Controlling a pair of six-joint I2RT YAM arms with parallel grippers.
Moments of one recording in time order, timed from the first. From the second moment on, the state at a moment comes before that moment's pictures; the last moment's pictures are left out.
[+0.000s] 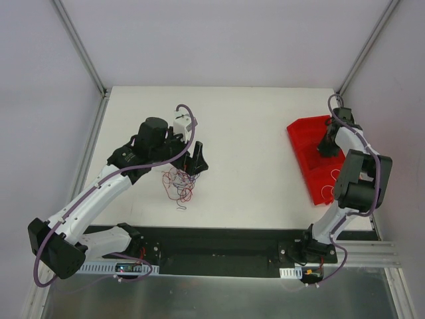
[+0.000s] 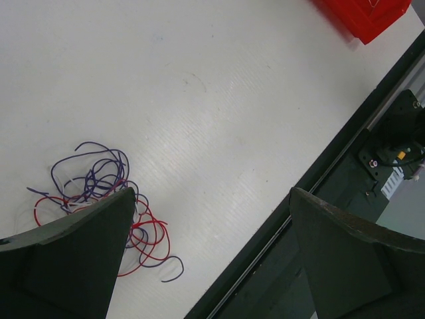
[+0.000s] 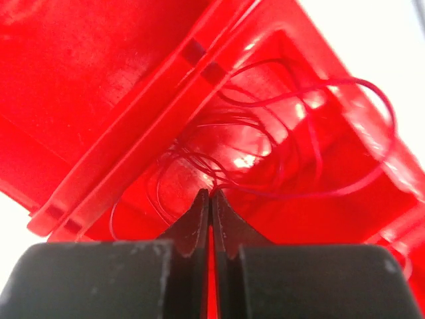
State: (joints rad) left arm -0.57 1.11 1.06 -0.55 0.39 -0.19; right arm -0.20 1.74 1.24 -0.62 0.20 0.31
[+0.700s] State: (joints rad) left arm -0.47 1.19 1.06 -0.55 0.38 -0.19; right arm -0.17 1.76 1.26 -0.67 0.07 0.36
